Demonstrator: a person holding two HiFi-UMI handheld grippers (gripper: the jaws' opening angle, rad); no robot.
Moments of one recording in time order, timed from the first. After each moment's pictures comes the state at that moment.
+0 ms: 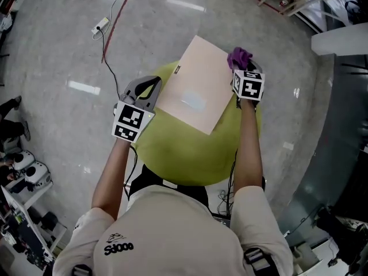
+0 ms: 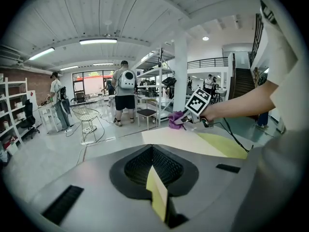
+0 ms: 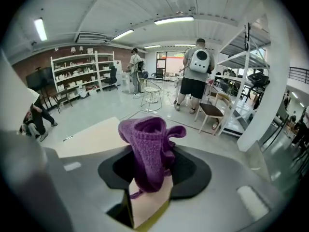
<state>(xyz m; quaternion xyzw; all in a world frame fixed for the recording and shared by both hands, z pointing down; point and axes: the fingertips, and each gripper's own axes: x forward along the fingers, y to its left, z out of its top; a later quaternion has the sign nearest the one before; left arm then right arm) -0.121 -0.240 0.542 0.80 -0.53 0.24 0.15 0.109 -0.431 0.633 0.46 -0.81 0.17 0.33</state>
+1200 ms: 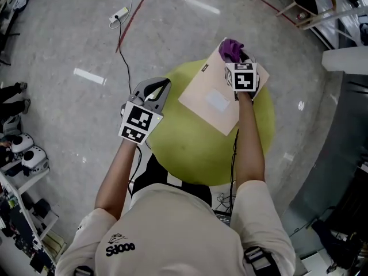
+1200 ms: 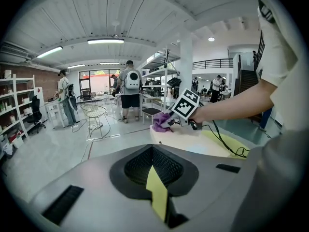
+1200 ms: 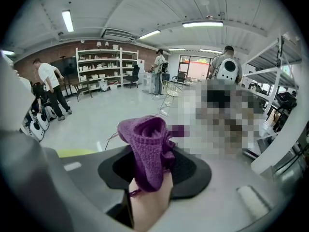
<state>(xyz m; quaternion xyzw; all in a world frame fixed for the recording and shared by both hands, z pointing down) -0.169 -0.193 0.541 0.78 -0.55 0.23 0.17 -0.035 -0.408 0.632 0.36 -0.86 0.10 0.35</state>
